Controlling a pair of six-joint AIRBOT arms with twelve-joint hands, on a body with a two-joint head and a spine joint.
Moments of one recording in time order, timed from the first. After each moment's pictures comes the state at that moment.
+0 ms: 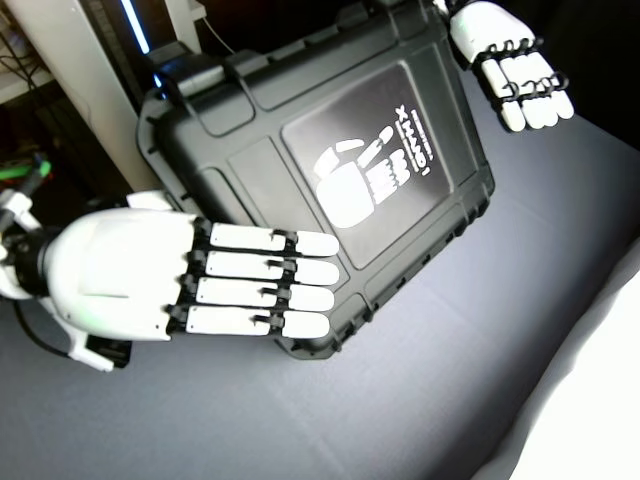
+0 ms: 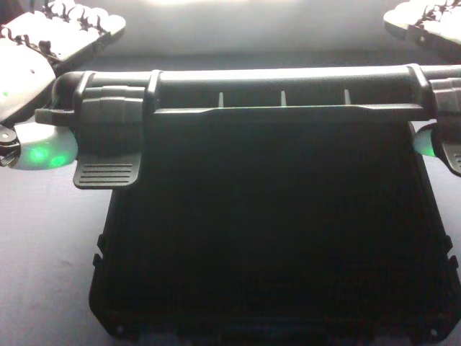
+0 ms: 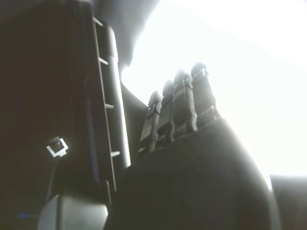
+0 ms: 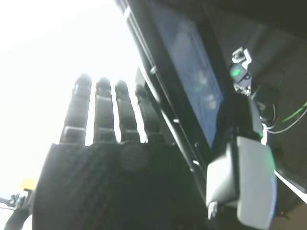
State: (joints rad) left arm 0.75 -0.81 1.07 -0.13 -0.96 0.93; right arm -0.73 -0.87 1.20 -0.16 0.99 -0.55
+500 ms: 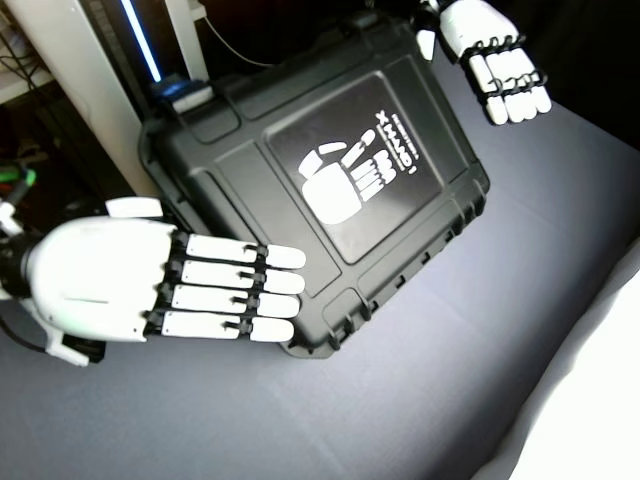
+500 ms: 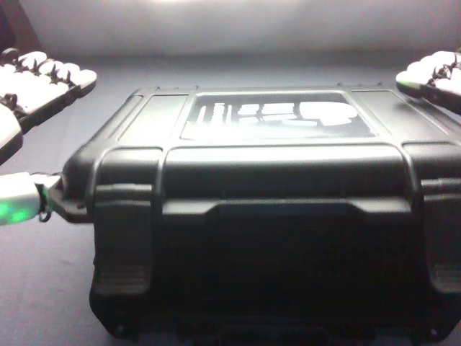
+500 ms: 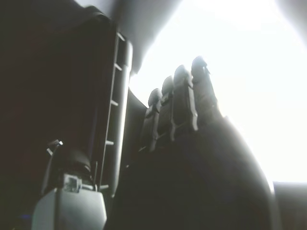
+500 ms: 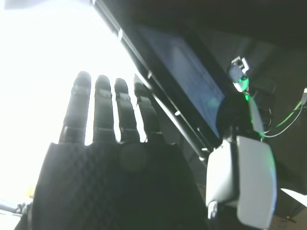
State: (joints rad) left arm 1.00 -0.73 0.98 -0.19 -1.09 0.88; right arm -0.88 -0.82 1.14 -0.16 0.99 -0.53
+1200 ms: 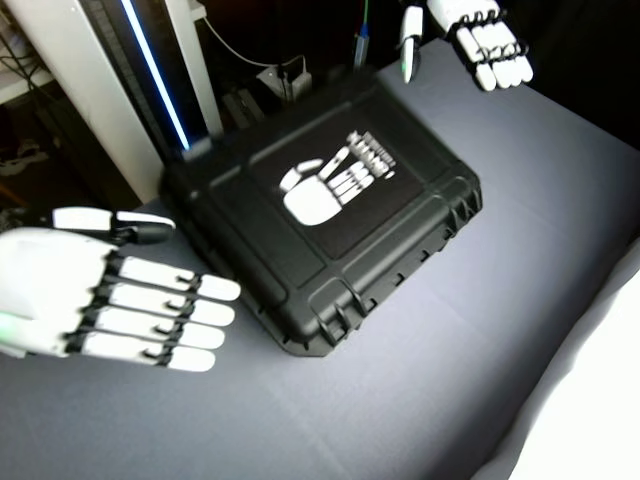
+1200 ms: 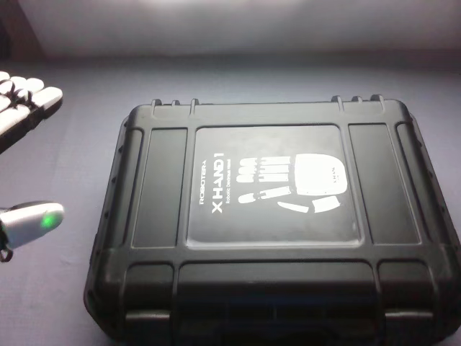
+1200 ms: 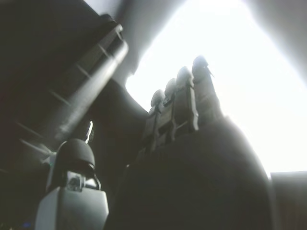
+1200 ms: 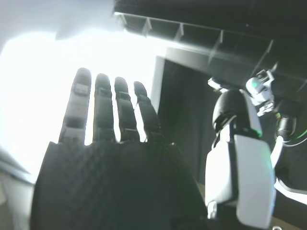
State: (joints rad) left arm 1.27 -0.66 0.85 -0.28 -1.38 0.88; right arm -1.22 -0.72 1.04 0.13 1.28 -0.56
